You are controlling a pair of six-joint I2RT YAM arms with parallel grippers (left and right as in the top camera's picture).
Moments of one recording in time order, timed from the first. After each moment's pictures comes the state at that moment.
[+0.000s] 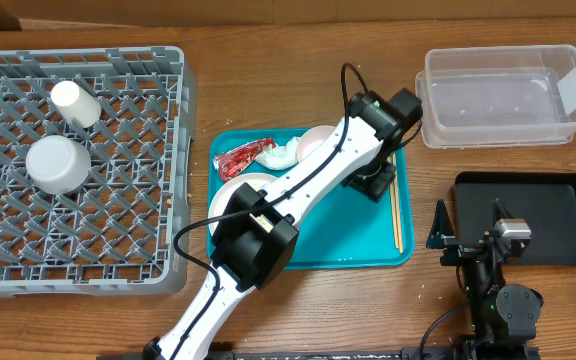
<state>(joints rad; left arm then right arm) -0.79 2.42 2.30 -1.43 0.05 -0.21 0.00 0.01 0.02 -0.04 -0.03 0.13</state>
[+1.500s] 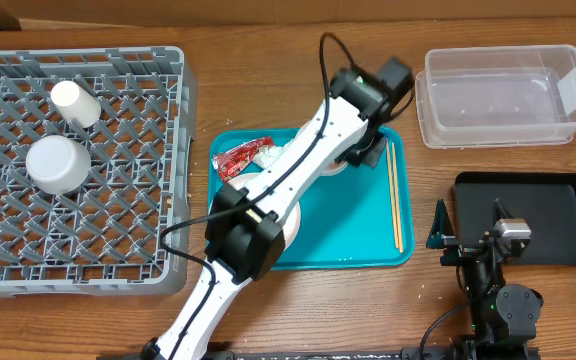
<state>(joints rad) -0.73 2.43 2.51 -1.50 0.00 -0.28 0.00 0.01 0.02 -0.04 -0.03 0.13</state>
